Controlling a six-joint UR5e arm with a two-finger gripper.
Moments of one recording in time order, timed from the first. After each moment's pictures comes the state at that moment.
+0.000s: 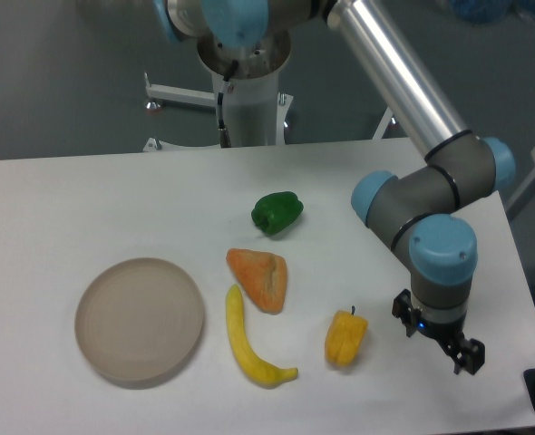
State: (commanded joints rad) arm 2.38 -2.37 -0.95 -1.20 1.56 1.25
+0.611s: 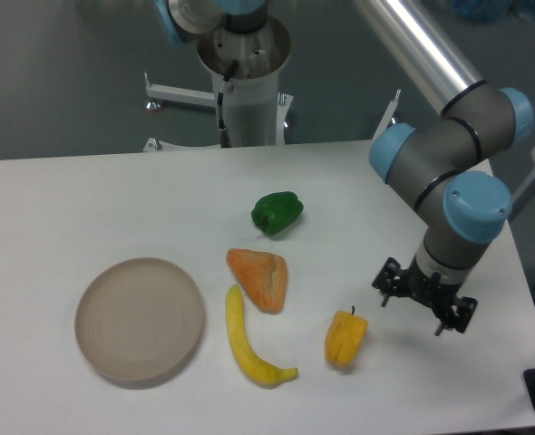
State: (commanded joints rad) arm 2.37 -2.30 -1.04 -1.31 1.41 0.99
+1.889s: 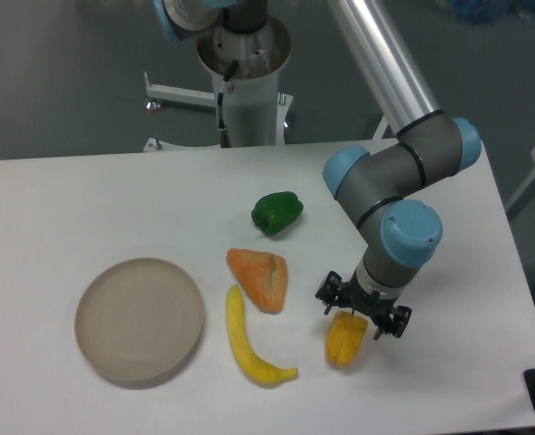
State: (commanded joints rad) arm 2.32 -2.30 -1.17 -1.20 1.42 0.94
